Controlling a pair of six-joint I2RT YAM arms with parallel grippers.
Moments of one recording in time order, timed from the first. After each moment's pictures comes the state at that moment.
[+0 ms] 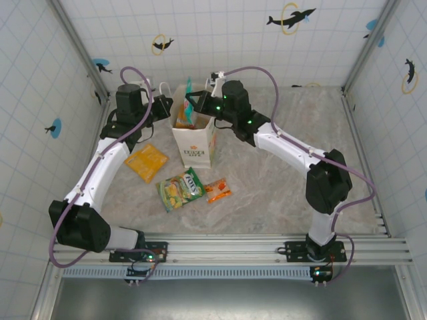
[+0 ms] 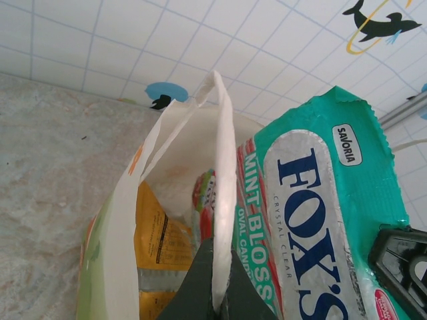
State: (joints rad) left arm -0.23 1.38 1.28 -0.32 0.31 -0.47; right arm 0.75 1.84 1.59 0.14 -0.25 0.85
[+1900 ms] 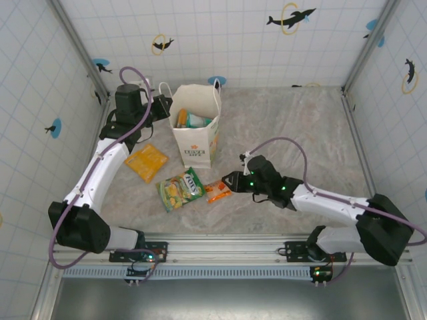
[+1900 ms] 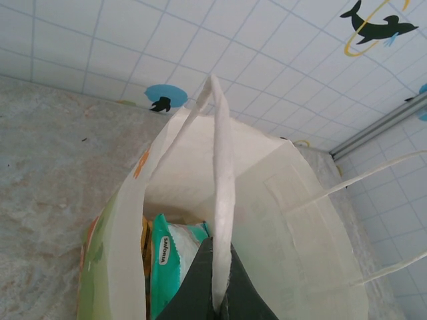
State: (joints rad) left arm -0.23 1.37 1.27 -0.32 0.31 -0.47; right arm 0.90 1.27 0.61 0.05 -0.16 0.83
